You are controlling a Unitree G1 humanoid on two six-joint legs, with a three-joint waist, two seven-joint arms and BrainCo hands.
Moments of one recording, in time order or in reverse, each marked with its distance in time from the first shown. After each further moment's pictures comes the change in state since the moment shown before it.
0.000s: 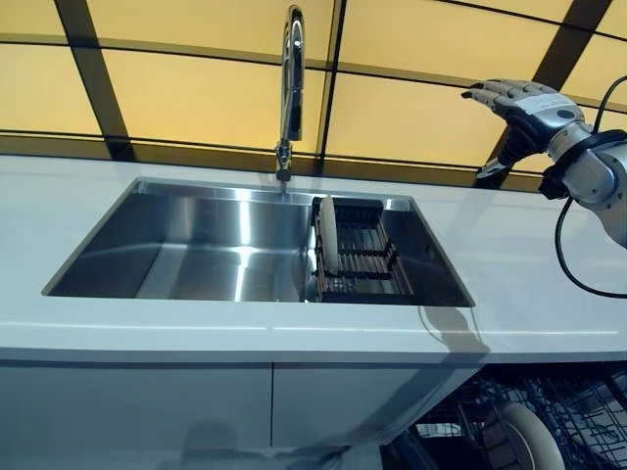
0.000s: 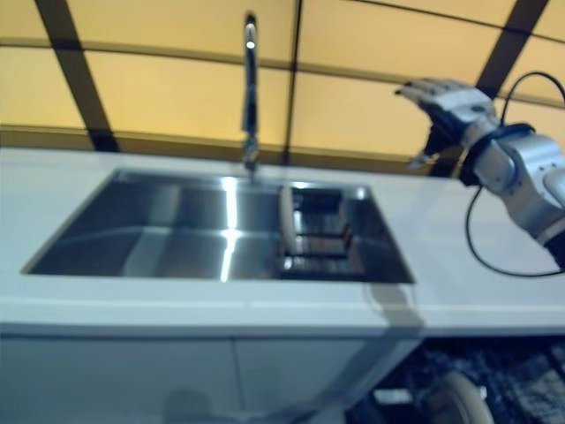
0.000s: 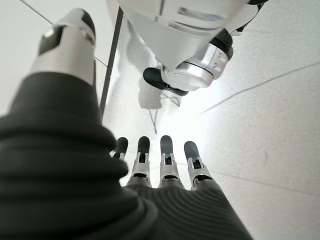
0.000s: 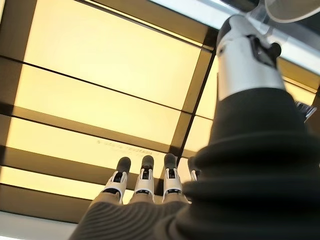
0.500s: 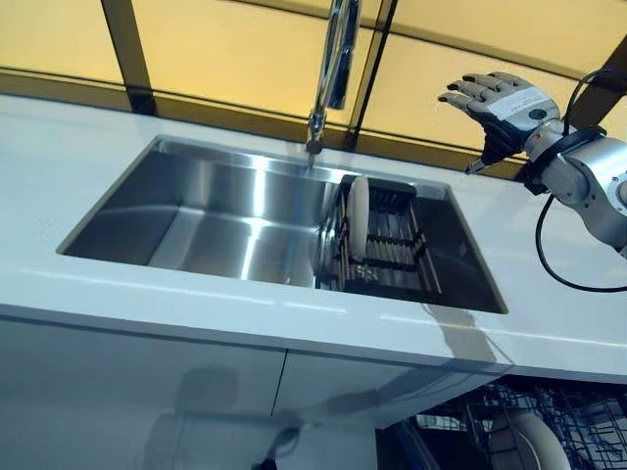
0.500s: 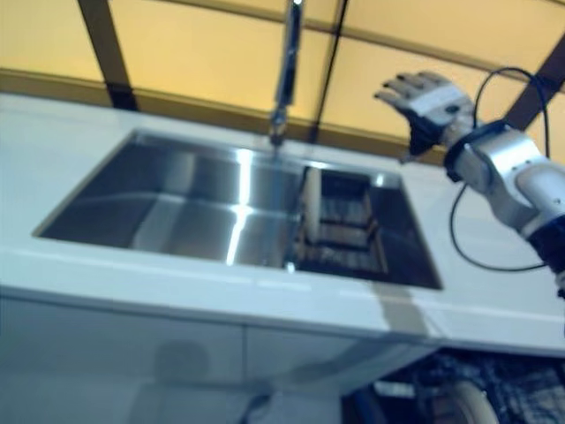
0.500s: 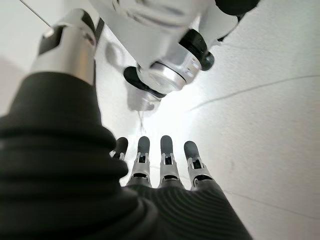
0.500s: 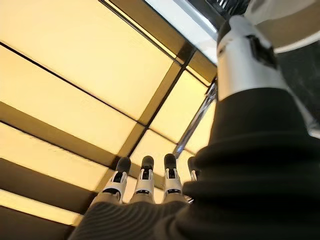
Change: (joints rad) left arm -0.017 0.029 -0.009 -0.004 -0.053 -0.001 0.002; right arm -0.094 0.052 0.097 -0.010 -0.258 -0.022 -0.077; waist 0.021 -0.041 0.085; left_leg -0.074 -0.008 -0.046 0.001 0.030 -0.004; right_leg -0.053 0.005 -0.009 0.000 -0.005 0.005
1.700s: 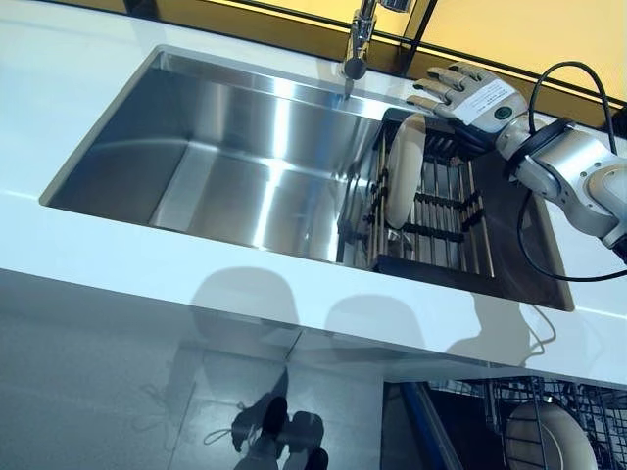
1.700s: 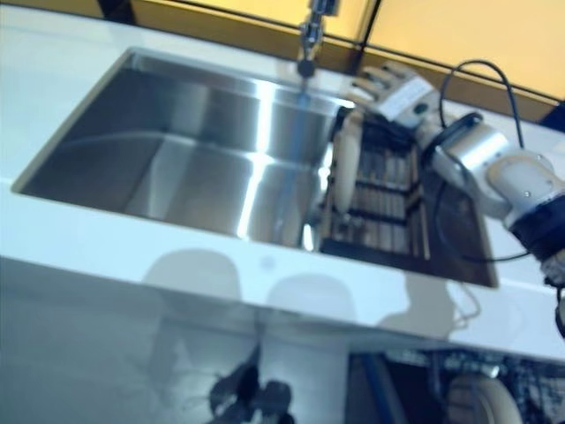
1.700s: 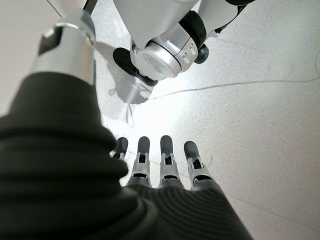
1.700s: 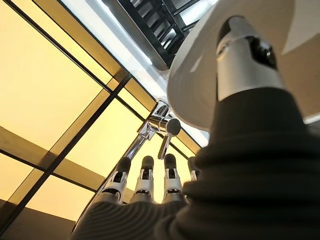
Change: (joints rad) left arm -0.082 0.025 -0.034 -0.010 -0.106 -0.023 -0.001; right arm -0.082 0.054 0.101 0.022 -0.109 -0.016 -0.063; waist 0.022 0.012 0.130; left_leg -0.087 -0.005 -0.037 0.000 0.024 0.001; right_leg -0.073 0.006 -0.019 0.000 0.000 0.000
